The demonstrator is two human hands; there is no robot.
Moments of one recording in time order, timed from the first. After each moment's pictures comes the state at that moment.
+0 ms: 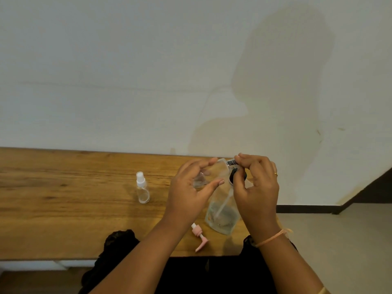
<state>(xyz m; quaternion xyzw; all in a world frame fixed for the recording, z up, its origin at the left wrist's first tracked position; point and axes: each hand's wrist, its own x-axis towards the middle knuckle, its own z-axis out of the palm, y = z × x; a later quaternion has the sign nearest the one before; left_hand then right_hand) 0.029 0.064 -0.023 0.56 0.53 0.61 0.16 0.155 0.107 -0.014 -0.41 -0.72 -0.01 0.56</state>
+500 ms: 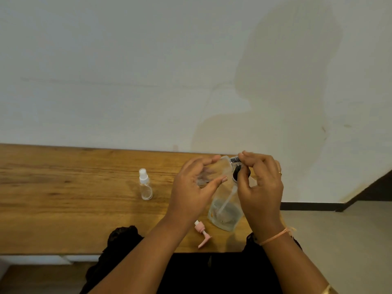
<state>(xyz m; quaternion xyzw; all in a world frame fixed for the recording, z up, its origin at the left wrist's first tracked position) 0.029 0.066 -0.025 0.56 0.53 0.61 0.17 0.154 0.106 -0.015 -0.41 -0.72 -0.02 0.56</state>
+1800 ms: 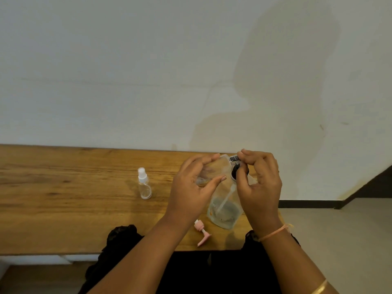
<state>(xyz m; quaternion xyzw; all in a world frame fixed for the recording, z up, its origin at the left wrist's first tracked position) 0.028 0.065 -0.027 0.58 0.52 0.61 0.14 0.155 0.109 -0.020 -0.38 -0.71 0.04 0.59</state>
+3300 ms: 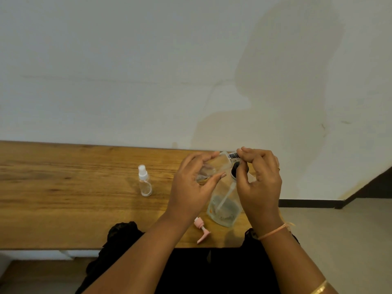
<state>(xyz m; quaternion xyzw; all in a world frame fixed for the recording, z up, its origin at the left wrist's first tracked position) 0.032 0.063 -0.026 0.57 0.54 0.61 0.13 0.157 0.106 -0.015 -0.39 -0.72 0.00 0.57</state>
